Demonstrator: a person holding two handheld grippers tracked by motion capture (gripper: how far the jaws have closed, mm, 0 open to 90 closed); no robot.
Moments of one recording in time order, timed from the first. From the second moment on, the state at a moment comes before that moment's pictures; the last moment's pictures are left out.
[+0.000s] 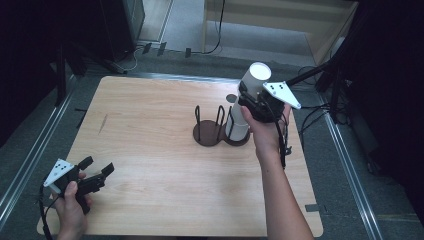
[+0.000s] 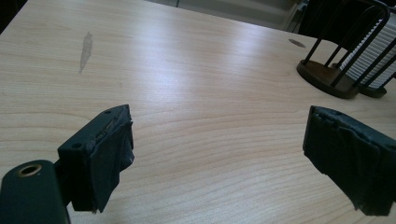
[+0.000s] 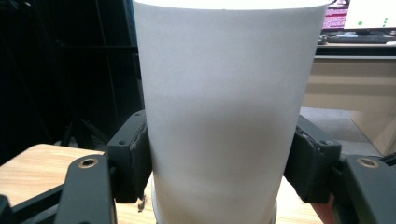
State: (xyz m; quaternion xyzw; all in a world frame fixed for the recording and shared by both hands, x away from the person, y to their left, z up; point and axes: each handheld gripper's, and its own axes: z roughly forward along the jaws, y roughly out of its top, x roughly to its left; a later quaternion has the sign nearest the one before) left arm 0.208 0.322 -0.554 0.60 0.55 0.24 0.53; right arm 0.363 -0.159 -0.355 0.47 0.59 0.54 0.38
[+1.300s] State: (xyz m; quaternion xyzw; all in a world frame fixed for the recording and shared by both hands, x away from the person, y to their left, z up) left arm 0.208 0.322 -0.554 0.60 0.55 0.25 0.53; right arm 0.279 -0.197 -0.405 0.47 0.61 0.54 0.34
